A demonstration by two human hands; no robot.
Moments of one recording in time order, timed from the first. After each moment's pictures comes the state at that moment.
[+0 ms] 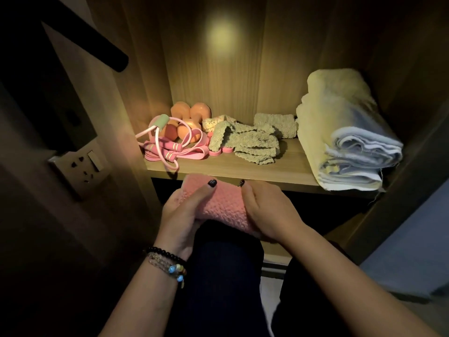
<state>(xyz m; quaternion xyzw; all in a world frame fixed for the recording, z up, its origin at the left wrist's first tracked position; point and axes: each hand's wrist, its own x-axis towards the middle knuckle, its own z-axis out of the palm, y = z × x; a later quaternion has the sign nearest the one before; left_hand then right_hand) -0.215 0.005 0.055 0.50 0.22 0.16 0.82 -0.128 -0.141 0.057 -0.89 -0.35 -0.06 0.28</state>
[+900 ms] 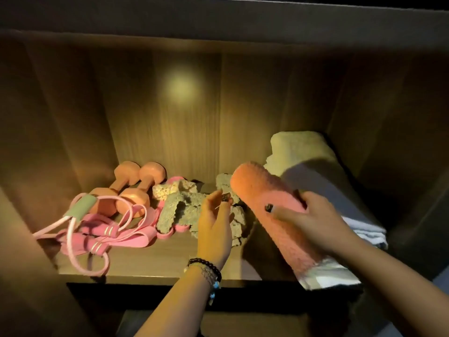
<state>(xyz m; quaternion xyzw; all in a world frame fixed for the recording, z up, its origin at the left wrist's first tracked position) 0.035 -0.048 0.063 0.62 0.09 0.23 0.74 0.045 -0.223 0.143 -0.90 -0.13 -0.01 0.41</state>
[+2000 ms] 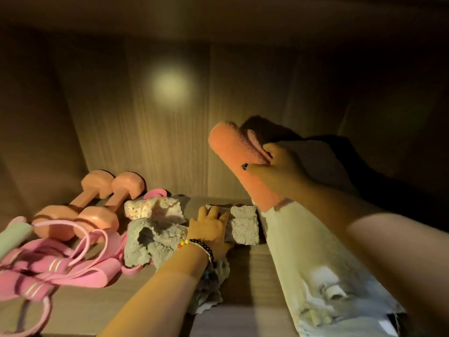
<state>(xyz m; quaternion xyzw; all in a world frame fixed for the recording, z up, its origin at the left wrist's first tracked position) 0.180 -0.012 0.010 1.00 0.00 0.05 0.02 0.206 -0.168 0.168 -0.89 -0.19 -0.09 0.39</state>
